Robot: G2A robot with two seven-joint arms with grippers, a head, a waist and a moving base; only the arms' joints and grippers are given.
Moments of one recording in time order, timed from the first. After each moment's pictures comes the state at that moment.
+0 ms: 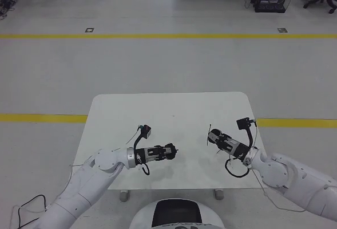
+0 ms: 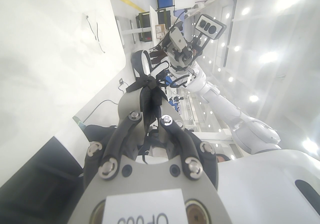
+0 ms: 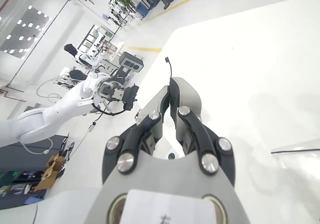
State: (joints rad) left arm 1.31 -1.06 -0.92 -1.39 -0.41 -0.32 -0.86; right arm -1.08 -0.52 0.39 -1.70 0.05 -0.34 -0.15
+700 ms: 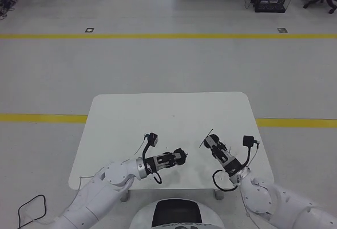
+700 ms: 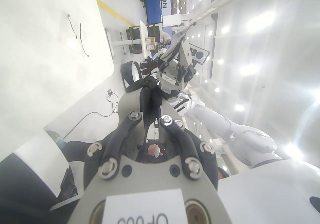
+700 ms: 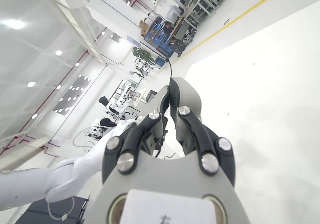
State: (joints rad) left arm 1.42 -1.11 -0.88 -1.48 -0.37 -0.34 -0.66; right arm -1.34 -0.64 0.46 -1.79 0.02 -0.34 -0.58
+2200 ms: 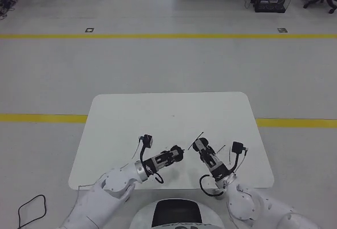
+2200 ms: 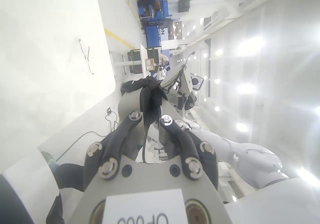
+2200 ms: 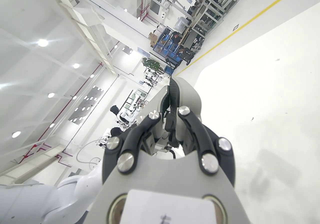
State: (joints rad) left arm 1.52 -1.14 -0.96 -1.53 -0.30 -0.34 -0.53; right arm -1.43 -0.81 0.51 -1.74 -0.09 -0.34 -0.62
